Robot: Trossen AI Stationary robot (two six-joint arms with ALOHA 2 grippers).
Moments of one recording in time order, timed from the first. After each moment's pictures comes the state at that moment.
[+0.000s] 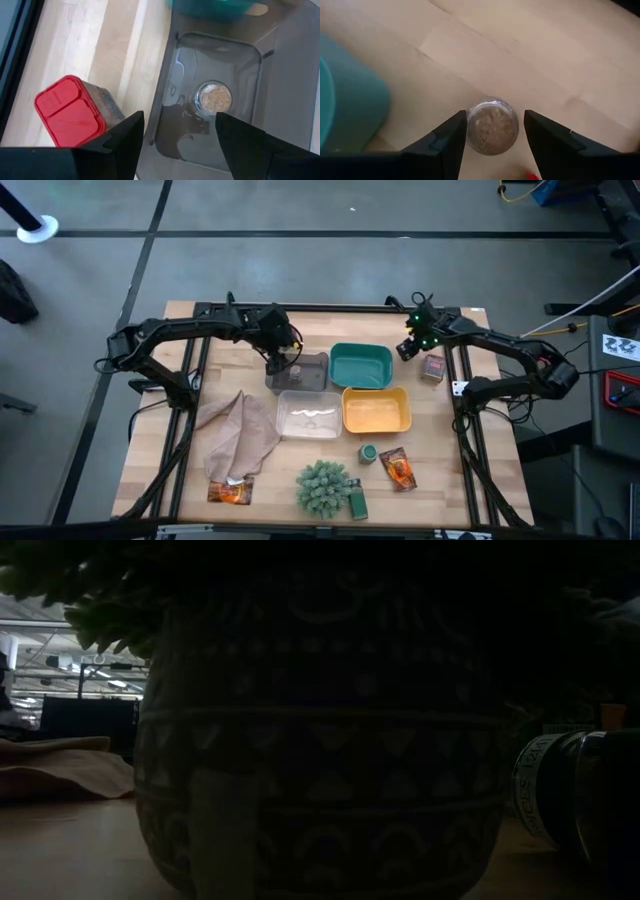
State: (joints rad) left arm 0.44 1.47 1.05 -0.64 0.07 0.24; right arm -0.82 1.25 0.68 -0.57 0.03 0.16
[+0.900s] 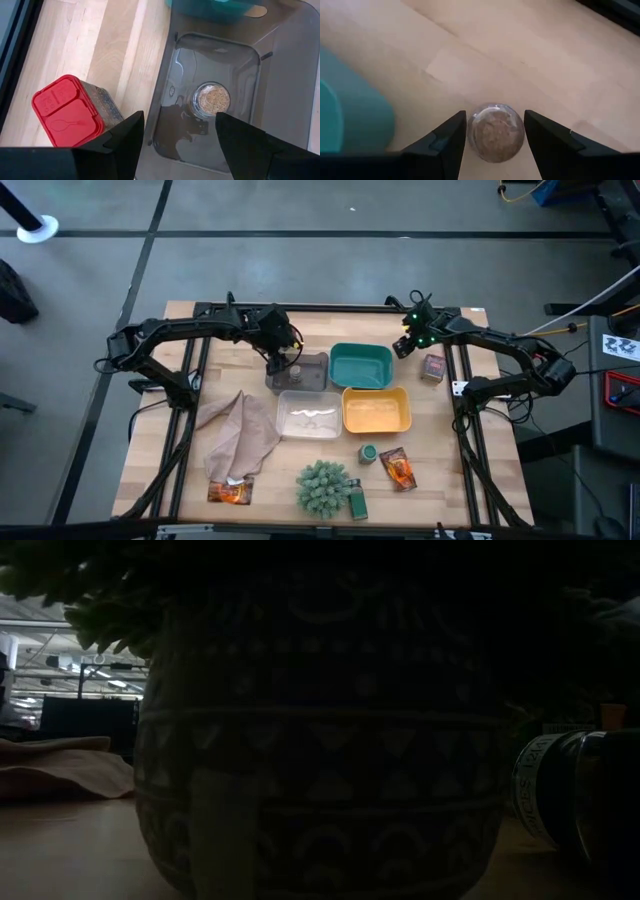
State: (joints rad) left arm 0.44 1.47 1.05 -0.64 0.07 0.23; right arm -0.82 1.29 0.67 -0.47 0.03 0.15
